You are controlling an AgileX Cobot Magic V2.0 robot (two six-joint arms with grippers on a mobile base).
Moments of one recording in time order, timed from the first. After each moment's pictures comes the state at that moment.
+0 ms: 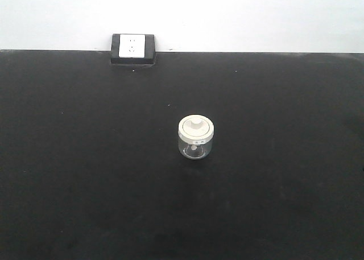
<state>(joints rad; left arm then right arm) 0.00 0.04 -0.22 0.06 0.37 -0.04 0.31 0.28 -0.40 0.15 0.29 -0.18</state>
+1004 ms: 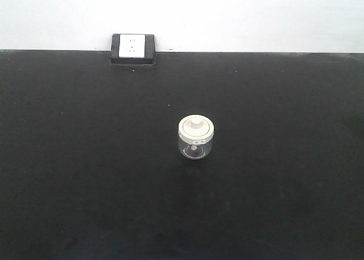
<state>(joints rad) 0.00 0.04 -0.22 0.06 0.37 -0.04 0.31 0.10 -0.40 -0.01 0.50 -0.09</state>
